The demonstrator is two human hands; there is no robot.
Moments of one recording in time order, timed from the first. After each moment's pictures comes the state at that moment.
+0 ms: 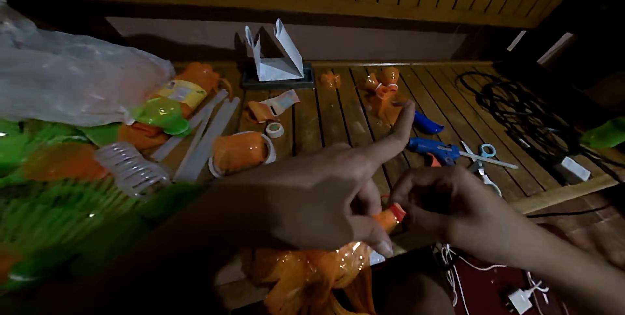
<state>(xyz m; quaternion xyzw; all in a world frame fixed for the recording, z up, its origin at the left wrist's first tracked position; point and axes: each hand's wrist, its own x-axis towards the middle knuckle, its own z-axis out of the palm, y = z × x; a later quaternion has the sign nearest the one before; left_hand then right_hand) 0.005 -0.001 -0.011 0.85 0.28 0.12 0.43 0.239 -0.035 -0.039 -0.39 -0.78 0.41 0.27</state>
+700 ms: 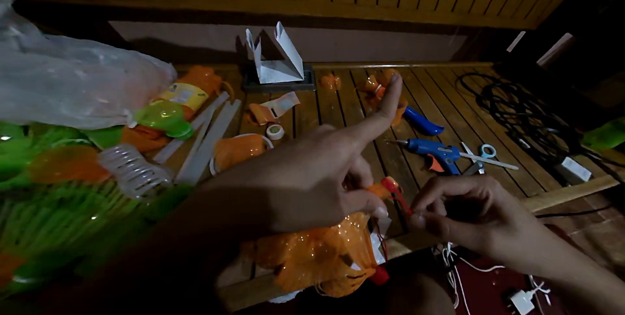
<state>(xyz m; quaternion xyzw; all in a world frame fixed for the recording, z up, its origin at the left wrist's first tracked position) 0.007 -0.003 -0.003 0.83 0.37 0.19 0.37 0.266 -0.039 -0.057 -0.31 -0.77 0.45 0.34</state>
